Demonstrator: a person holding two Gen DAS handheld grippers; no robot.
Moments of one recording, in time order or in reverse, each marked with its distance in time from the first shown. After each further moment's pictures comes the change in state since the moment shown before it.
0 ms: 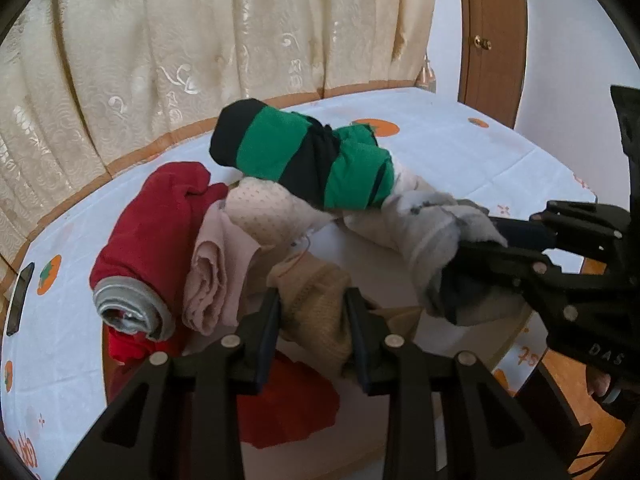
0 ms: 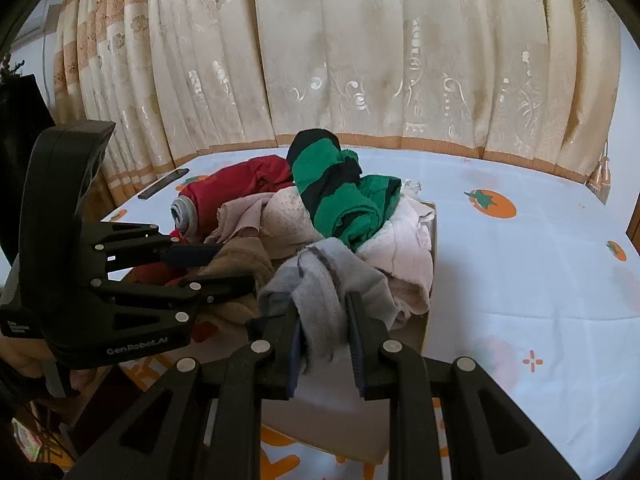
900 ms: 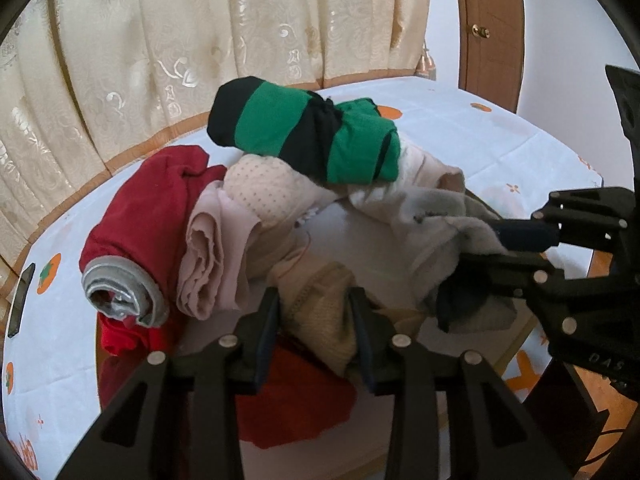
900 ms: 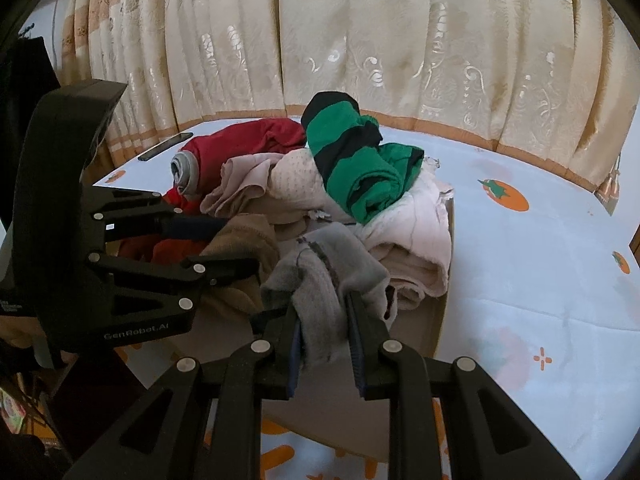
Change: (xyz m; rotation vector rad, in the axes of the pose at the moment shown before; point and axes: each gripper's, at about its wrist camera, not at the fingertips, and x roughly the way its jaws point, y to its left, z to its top) left arm 0.009 0.000 -0.013 0.026 0.006 0.016; right arm 0.016 0.008 -0.011 -0.089 0.077 -0.013
